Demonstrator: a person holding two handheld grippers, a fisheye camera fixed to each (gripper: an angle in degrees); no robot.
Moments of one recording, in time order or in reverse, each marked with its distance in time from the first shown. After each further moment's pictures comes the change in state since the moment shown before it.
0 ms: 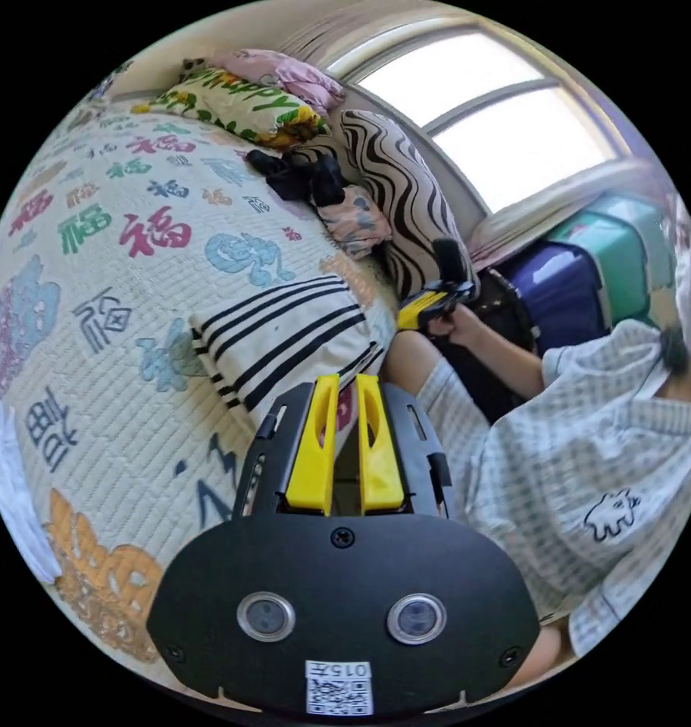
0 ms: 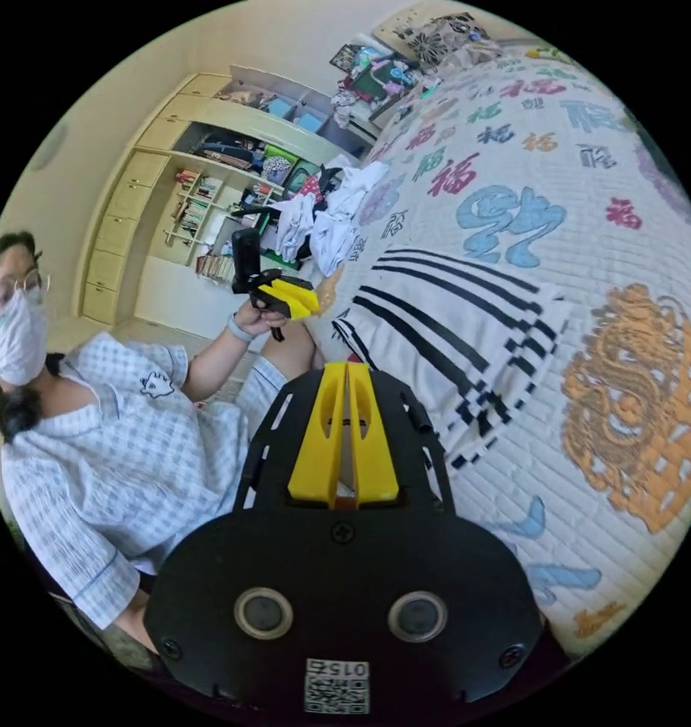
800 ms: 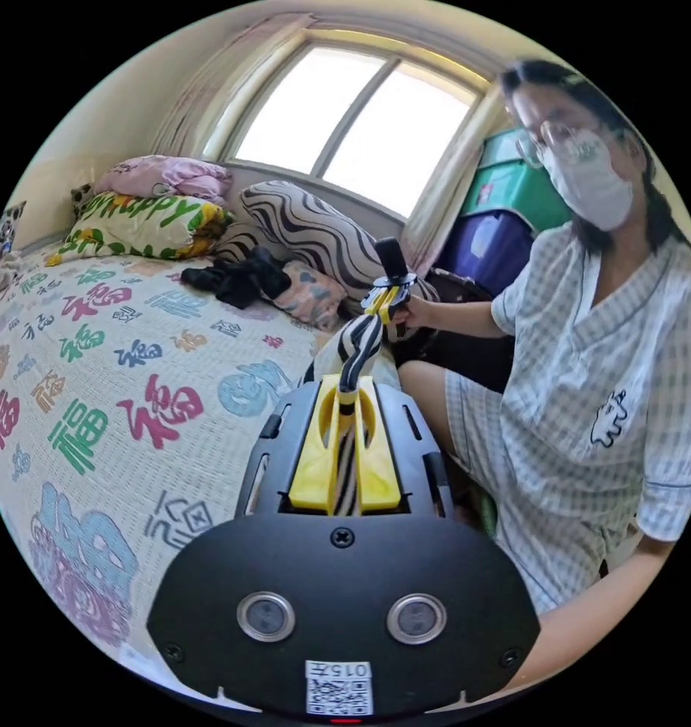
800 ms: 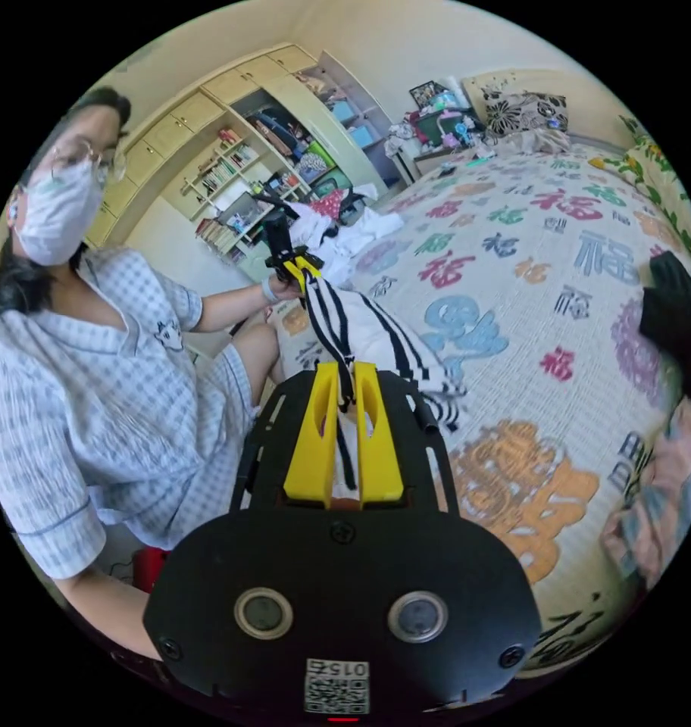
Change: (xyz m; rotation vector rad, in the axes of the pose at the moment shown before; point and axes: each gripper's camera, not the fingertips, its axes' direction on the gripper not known) left arm -0.098 -0.050 -0.163 0.136 -0.033 0.537; right arm -0.046 -0.056 -0.097 0.053 0.193 -0.317
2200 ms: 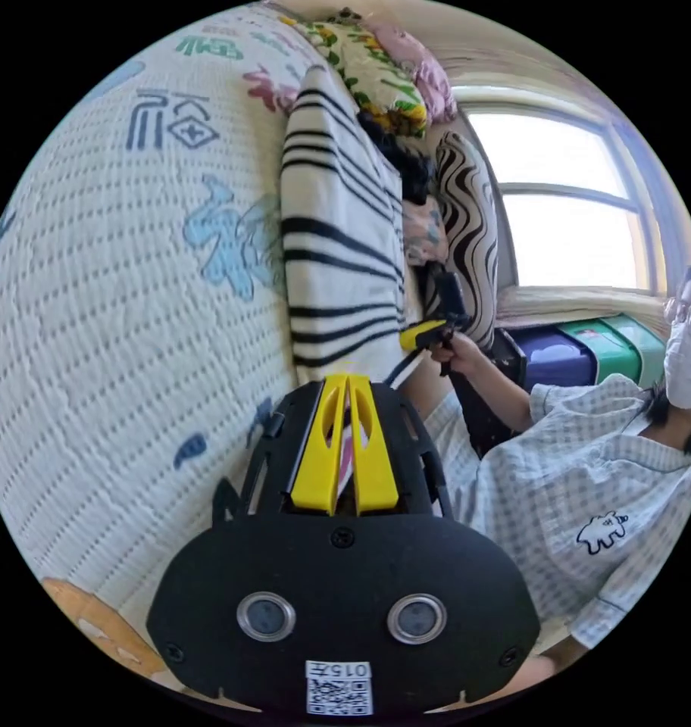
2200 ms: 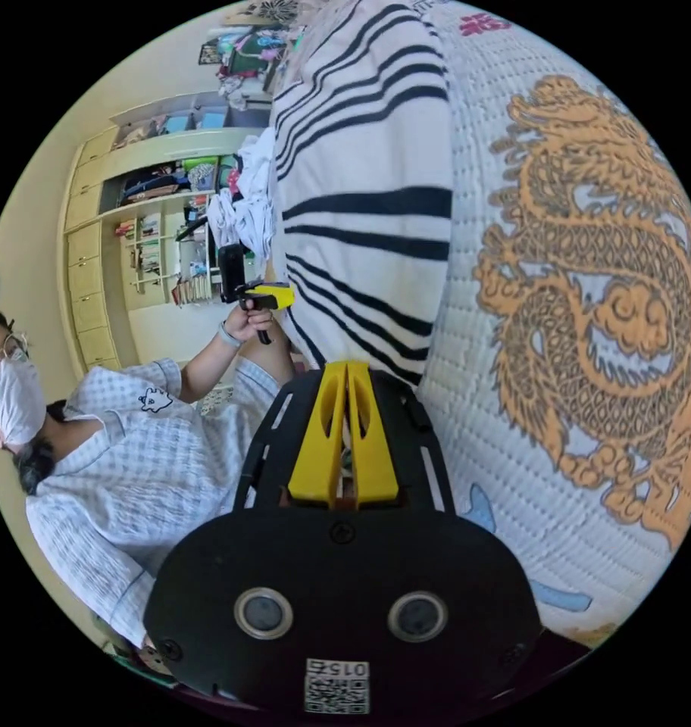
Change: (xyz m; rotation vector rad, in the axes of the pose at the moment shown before) left arm -0.147 0.104 -0.049 -0.103 0.191 -0.905; right arm 0.173 -0.017 -0.006 -0.240 -0.307 0.660
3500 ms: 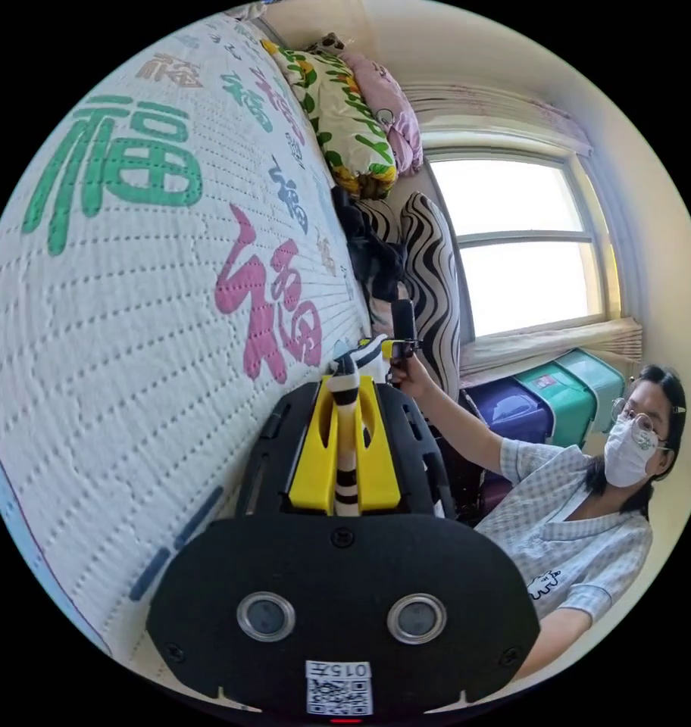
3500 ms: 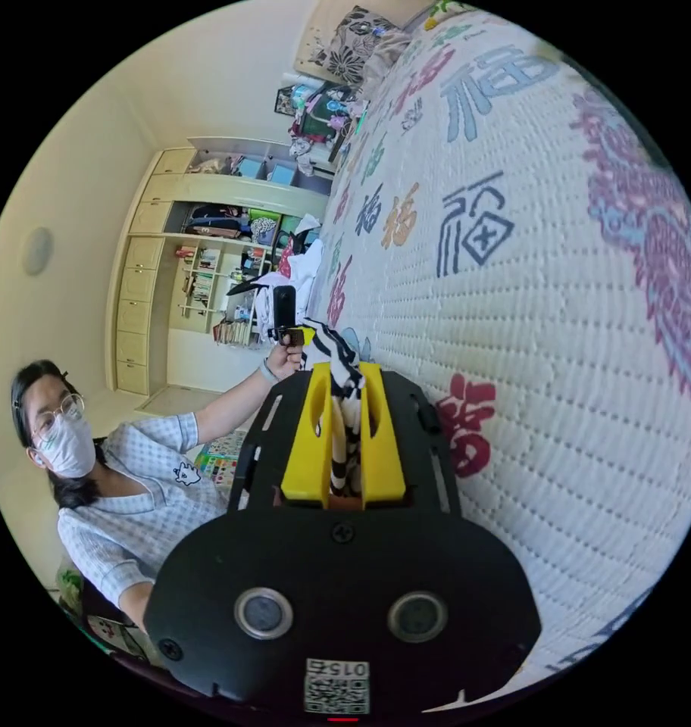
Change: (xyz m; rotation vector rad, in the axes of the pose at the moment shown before) left arm -0.009 -0.115 0.000 0.173 0.127 0.116; right arm 0.027 -0.170 -0.112 0.251 -0.102 -0.215
